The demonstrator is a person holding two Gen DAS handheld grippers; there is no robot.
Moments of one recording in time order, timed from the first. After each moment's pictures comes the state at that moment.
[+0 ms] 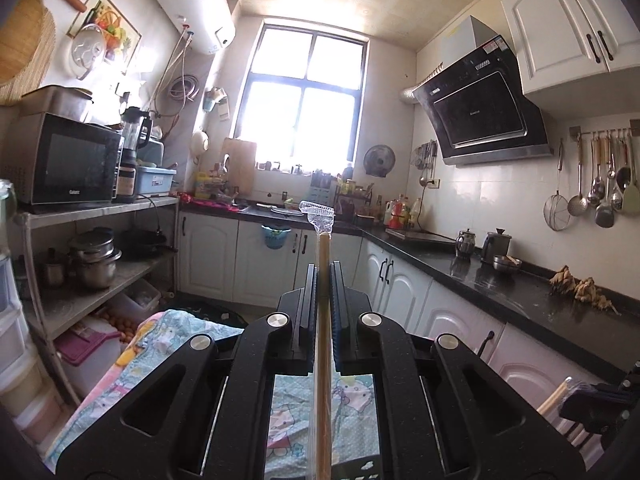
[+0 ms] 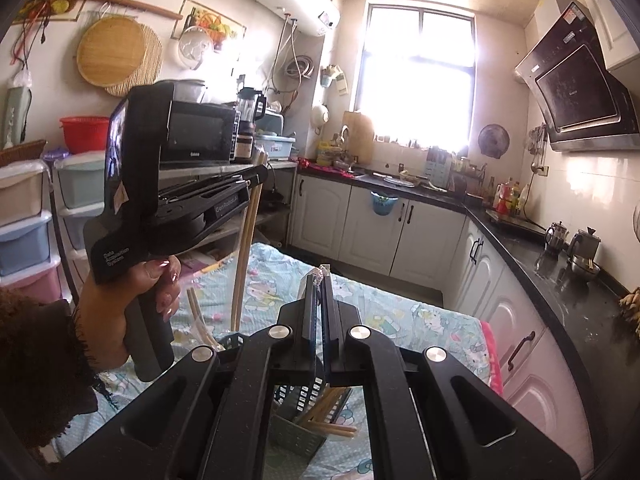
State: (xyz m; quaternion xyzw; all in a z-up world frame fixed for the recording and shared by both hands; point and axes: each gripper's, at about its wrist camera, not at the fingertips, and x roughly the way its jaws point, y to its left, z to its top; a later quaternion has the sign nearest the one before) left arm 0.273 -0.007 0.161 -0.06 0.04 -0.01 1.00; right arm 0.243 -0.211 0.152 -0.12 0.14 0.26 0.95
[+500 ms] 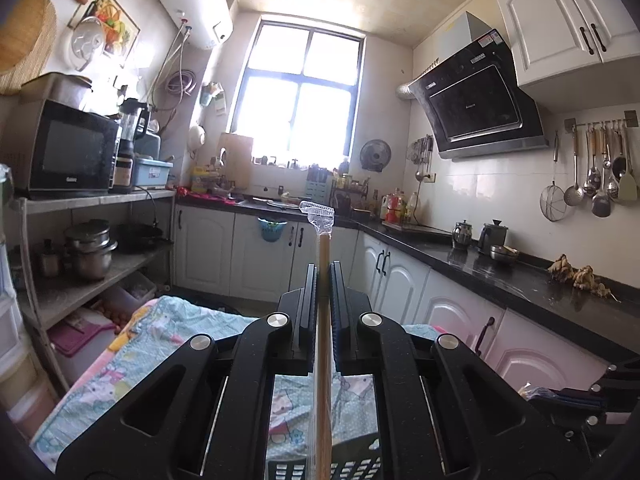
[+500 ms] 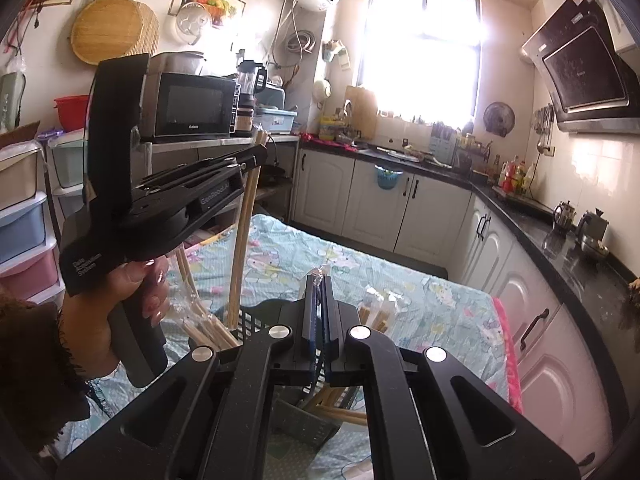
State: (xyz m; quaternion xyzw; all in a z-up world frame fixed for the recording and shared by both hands) left arm 0.269 -0.005 0.127 -0.07 0.05 -0.02 1.00; right arm 0.262 -0.198 0.114 -0.12 0.19 0.26 0.94
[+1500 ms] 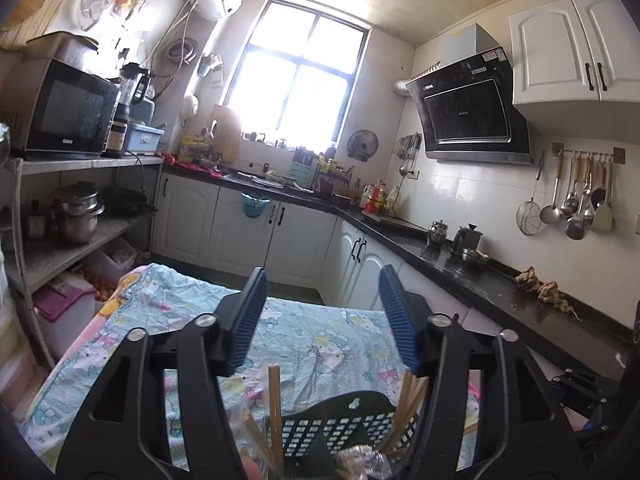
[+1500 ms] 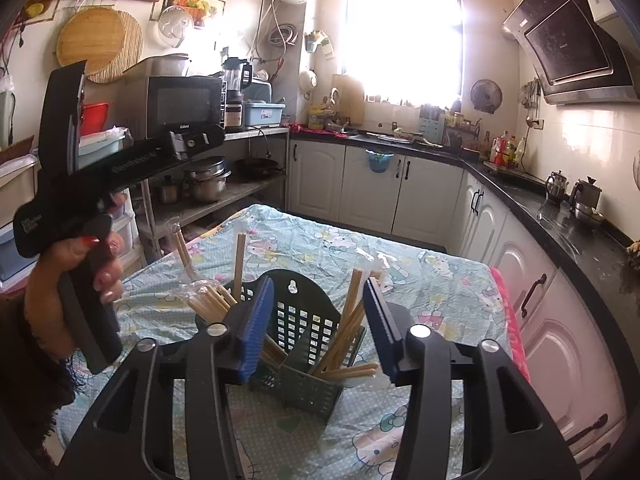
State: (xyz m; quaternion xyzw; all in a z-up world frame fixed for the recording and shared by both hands) left arm 0.230 0.028 0.139 -0.13 0.09 -0.07 0.99; right arm 0.239 -0.218 0.106 -0.09 0.21 0.24 0.94
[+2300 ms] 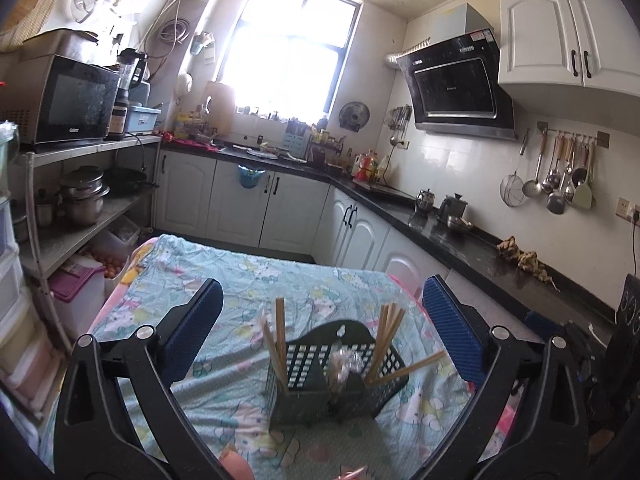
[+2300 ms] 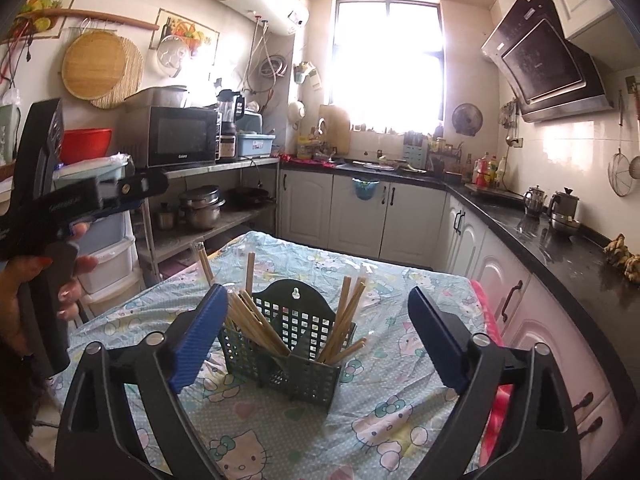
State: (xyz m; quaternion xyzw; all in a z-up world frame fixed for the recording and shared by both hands) left arm 0.152 0.033 0.147 -0.11 0.15 -0.09 0.98; right arm 0.173 -0.239 0.122 -0.07 0.15 0.22 0.96
